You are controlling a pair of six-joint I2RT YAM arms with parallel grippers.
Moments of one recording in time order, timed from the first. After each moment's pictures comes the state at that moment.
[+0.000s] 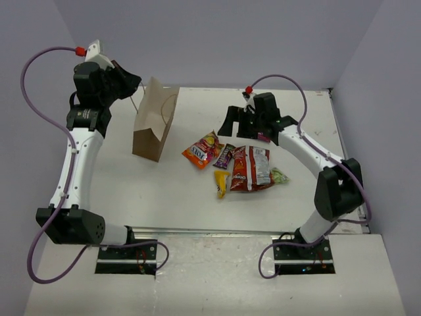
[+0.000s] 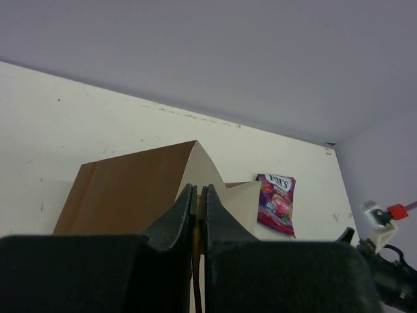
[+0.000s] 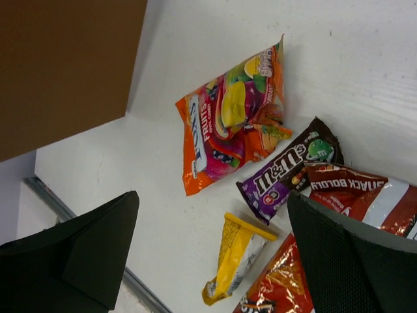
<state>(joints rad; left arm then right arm) -0.01 1.39 1.54 -0.35 0.20 -0.51 0.40 1.63 1.30 -0.35 -0.38 0.47</state>
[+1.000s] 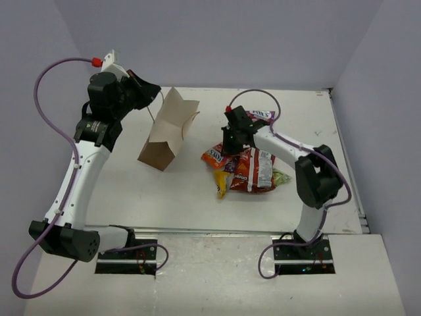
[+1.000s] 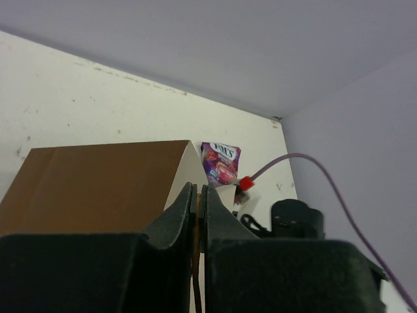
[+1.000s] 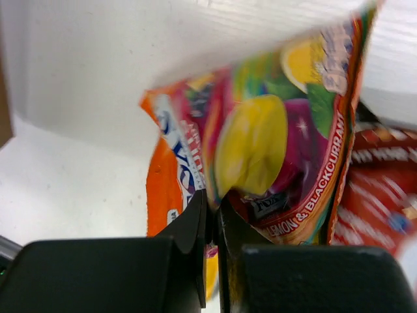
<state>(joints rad) -0.16 1.28 1.49 -0.39 0.17 -0.67 0.58 1.93 1.45 -0.53 -0.12 0.52</state>
